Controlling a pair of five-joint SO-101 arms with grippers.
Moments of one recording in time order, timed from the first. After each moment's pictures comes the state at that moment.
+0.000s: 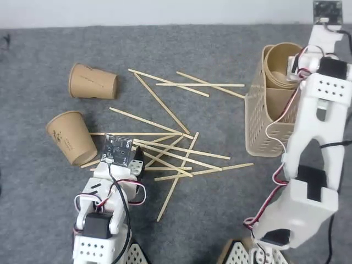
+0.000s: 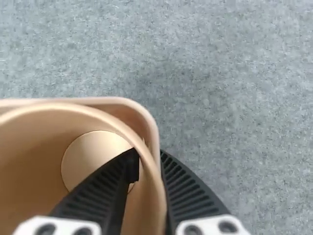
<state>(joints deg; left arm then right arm) 2.8 -103.3 97.3 52.1 1.5 13.3 14.2 -21.1 66.6 9.0</state>
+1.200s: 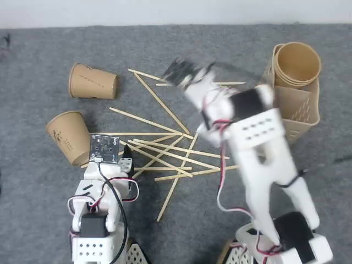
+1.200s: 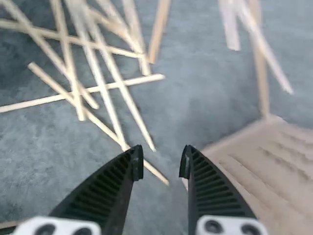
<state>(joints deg) -4.2 -103.3 97.3 52.1 1.5 -27.4 -13.9 6.8 86.9 33.8</state>
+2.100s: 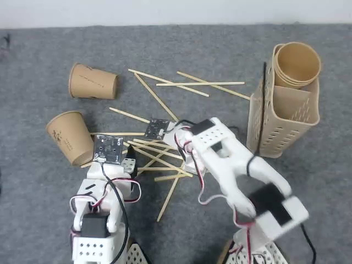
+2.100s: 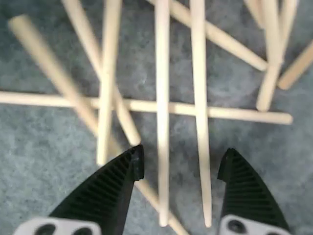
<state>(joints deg) -2.1 -103.3 97.3 52.1 1.5 -33.1 7.6 27.5 61.3 40.0</state>
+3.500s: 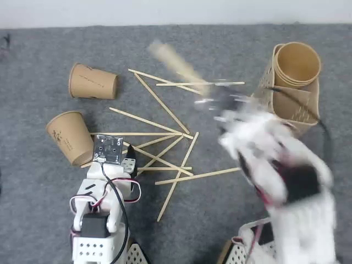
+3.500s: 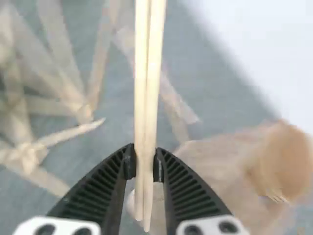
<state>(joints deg) -2.1 -103.3 97.3 52.1 1.5 -16.2 -55.0 22.2 74.7 31.3</state>
